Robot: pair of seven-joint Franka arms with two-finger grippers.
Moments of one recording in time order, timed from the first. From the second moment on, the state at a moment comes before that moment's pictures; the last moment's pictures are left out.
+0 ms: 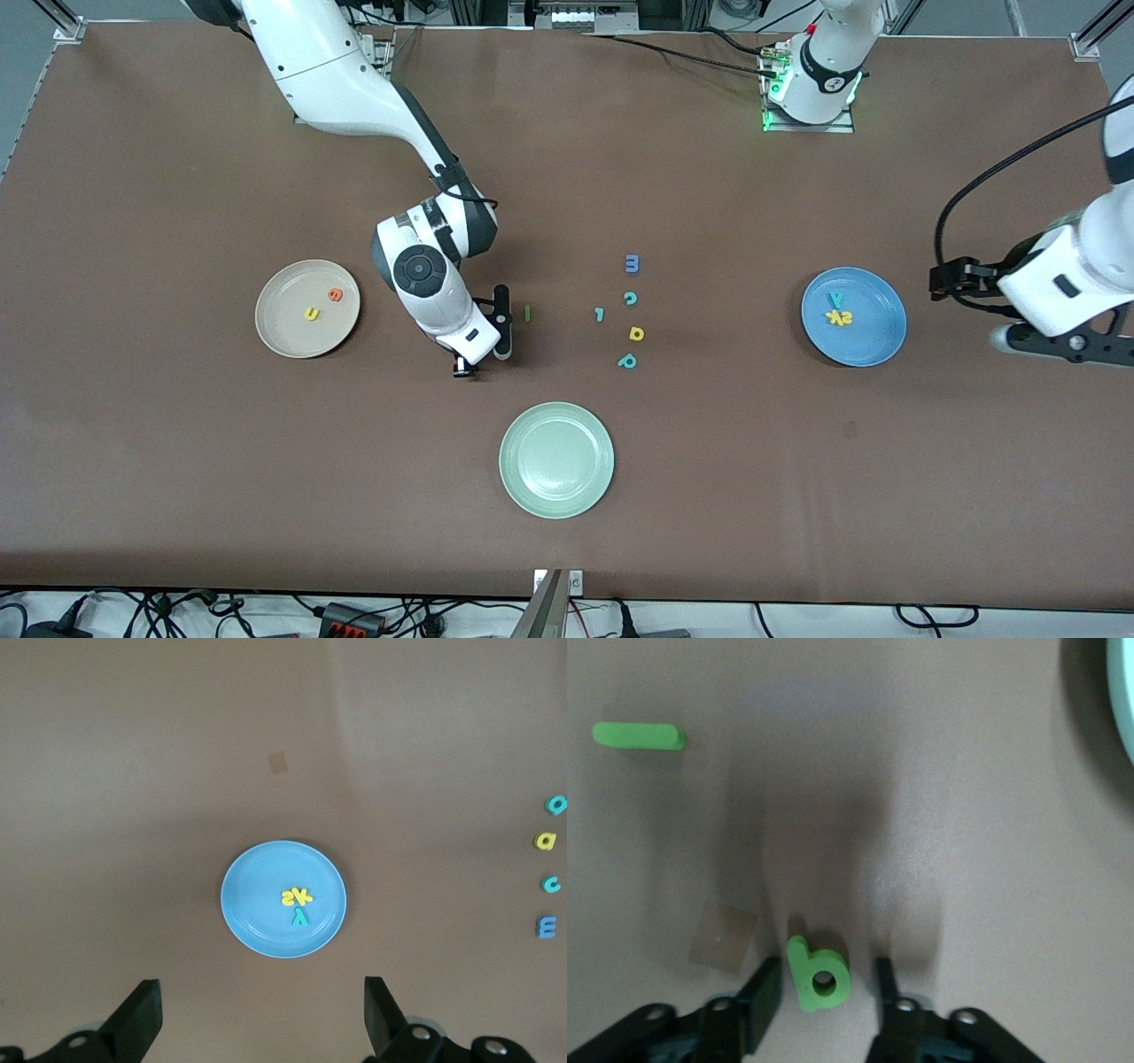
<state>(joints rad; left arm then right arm) 0.51 0.48 -0.83 -1.18 0.39 1.38 -0.10 0.62 0.75 -0.10 -1.67 0.07 2.50 -1.15</state>
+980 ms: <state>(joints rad) -0.06 -0.02 0.04 -1.75 0.07 1.81 -0.01 0.60 0.63 -0.20 -1.71 0.07 2.26 -0.67</state>
